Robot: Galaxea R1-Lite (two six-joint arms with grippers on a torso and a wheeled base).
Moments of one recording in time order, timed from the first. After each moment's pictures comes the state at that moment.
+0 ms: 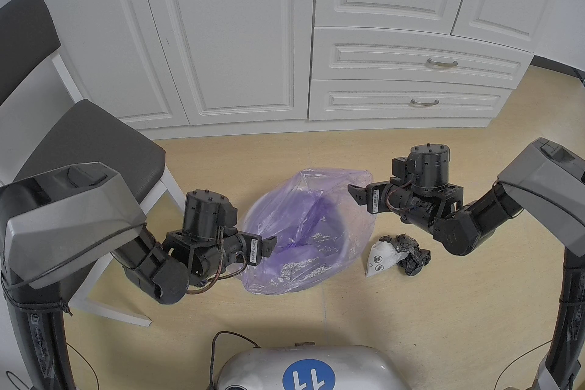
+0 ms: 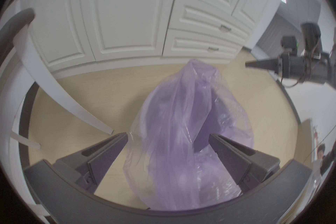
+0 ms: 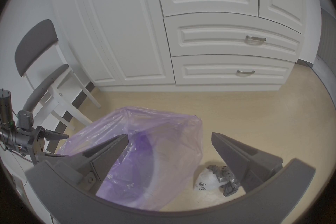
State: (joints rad) left arm -0.50 2.23 -0.86 -0.86 0.09 -0.14; right arm 0.42 2.21 -1.10 -0.82 -0.13 0.09
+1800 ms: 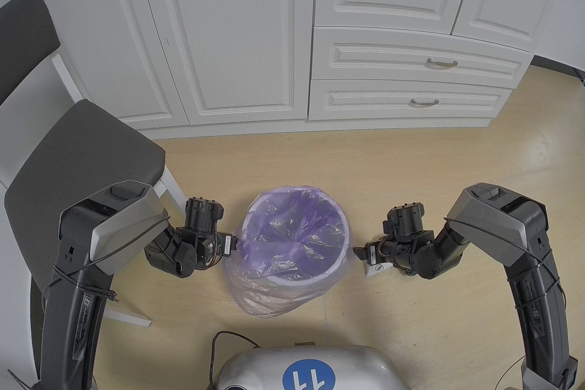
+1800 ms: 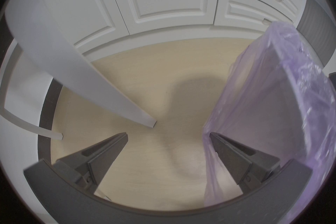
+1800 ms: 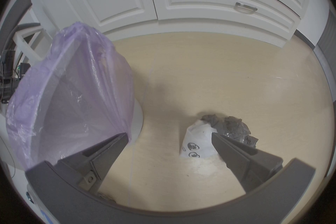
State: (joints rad) left arm -0.30 2.62 -1.30 -0.67 0.27 -0.06; right arm 0.33 2.63 -1.28 -0.71 -0.07 0.07
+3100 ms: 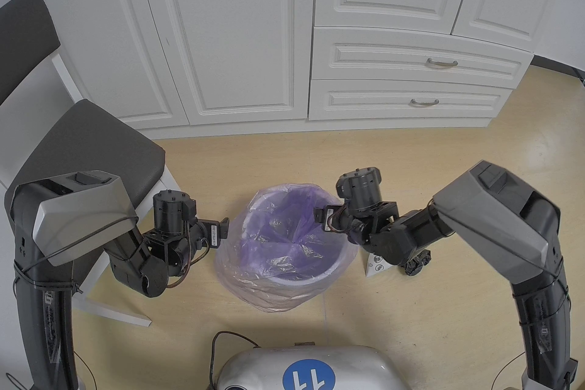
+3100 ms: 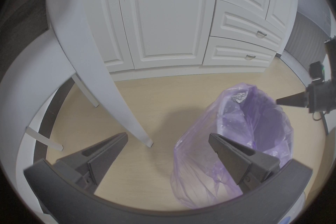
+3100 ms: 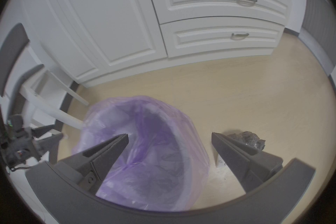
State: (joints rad) left arm -0.31 2.35 -0.86 -1.09 0.21 -0.06; right arm 0.57 2.46 -1.45 -0.52 -0.35 0.38
